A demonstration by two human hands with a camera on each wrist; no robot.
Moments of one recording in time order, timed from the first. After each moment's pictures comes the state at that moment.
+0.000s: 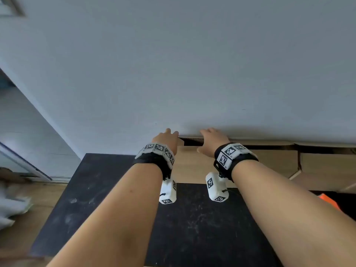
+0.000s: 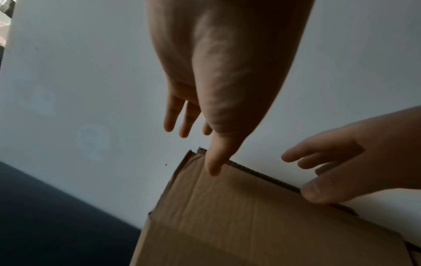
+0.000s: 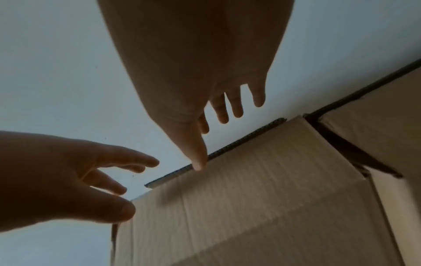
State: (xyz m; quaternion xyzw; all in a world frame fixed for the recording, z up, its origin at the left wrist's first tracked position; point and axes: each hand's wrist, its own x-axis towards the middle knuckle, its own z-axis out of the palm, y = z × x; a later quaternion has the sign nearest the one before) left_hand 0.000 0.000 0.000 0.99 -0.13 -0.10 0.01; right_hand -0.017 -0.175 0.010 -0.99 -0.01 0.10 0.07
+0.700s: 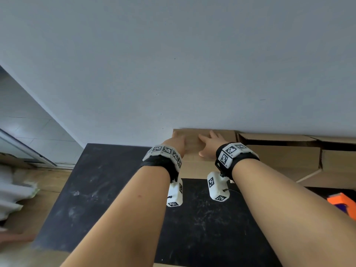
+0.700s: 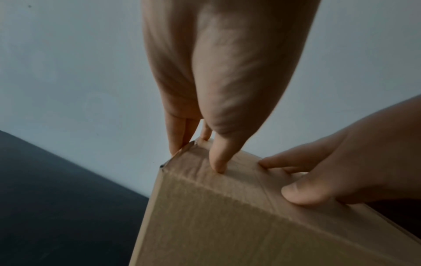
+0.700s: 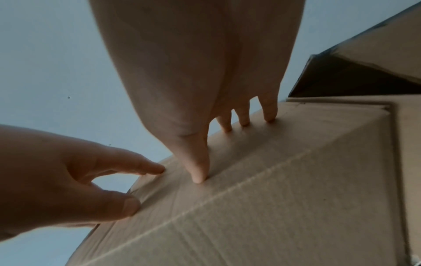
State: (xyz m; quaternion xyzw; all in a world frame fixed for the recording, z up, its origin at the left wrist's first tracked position) left_hand 0.016 0.000 -0.050 0.97 -0.09 -0.23 0.06; right_hand 0.000 -0.154 -0.032 -0.95 0.04 0.29 0.09
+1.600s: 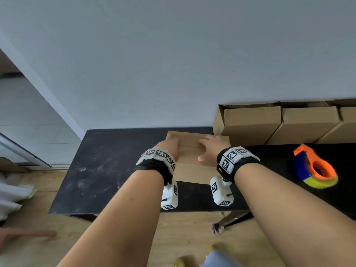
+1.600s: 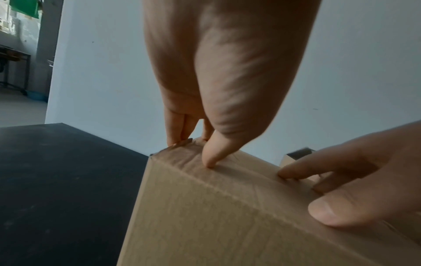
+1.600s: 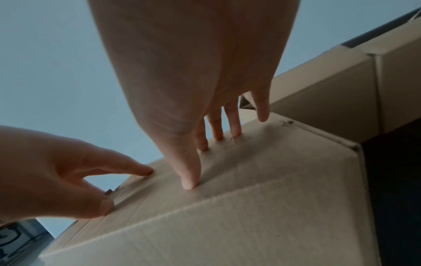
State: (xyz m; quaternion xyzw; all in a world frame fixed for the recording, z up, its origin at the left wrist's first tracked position) left_hand -0.137 0.019 -0.048 0.96 -0.13 -0.22 0.04; right_hand -0.174 -0.155 -0.030 -0.98 0.00 0.21 0.04
